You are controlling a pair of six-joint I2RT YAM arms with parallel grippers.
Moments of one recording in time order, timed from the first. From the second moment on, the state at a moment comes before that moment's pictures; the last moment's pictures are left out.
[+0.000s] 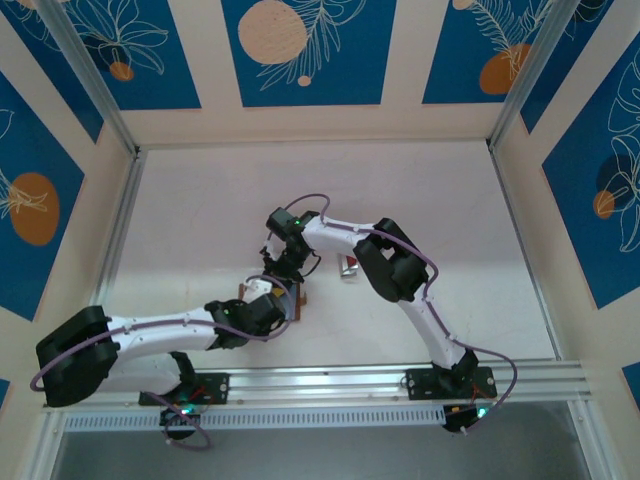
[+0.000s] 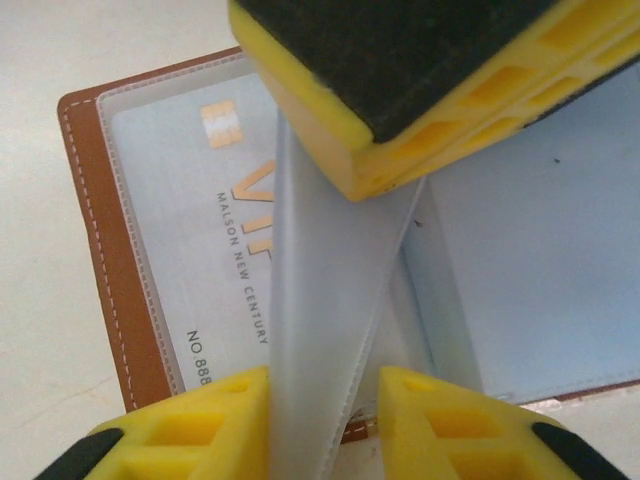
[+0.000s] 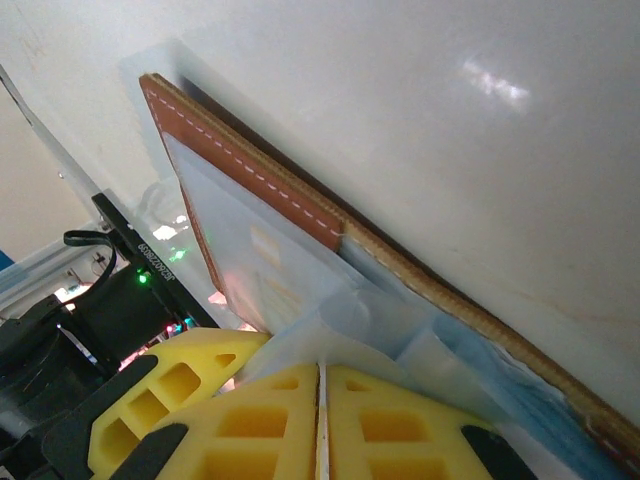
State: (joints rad) left arm -1.06 1.20 0.46 -0.47 -0.43 -0.72; right arm 0.84 2.34 1.74 -0.81 -0.85 0.58
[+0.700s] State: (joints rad) left arm -1.06 1.20 0.46 -0.48 -0.42 -0.78; right arm 0.83 2.29 1.75 -0.90 -0.79 0.51
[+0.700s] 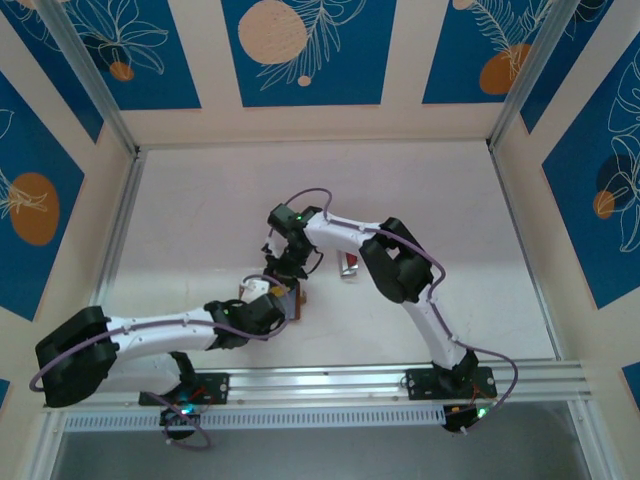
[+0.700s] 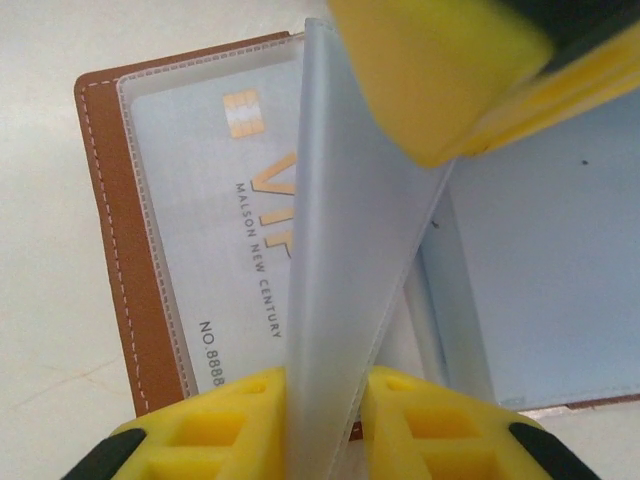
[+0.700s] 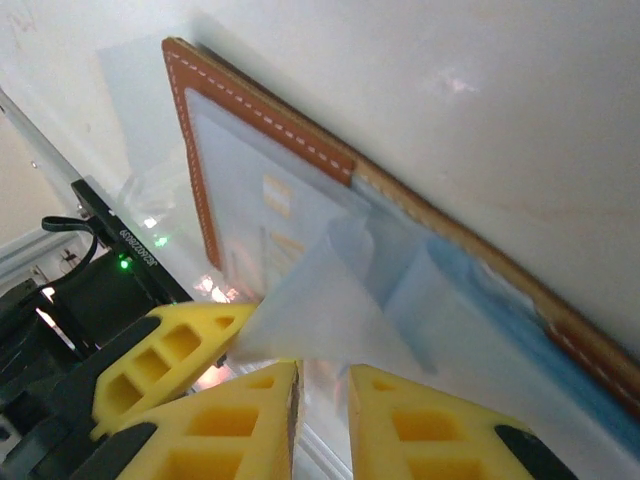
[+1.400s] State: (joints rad) left arm -1.06 1.23 0.45 -0.37 -0.38 -0.84; right arm 0.81 2.18 1.66 -0.94 -0.67 0.51
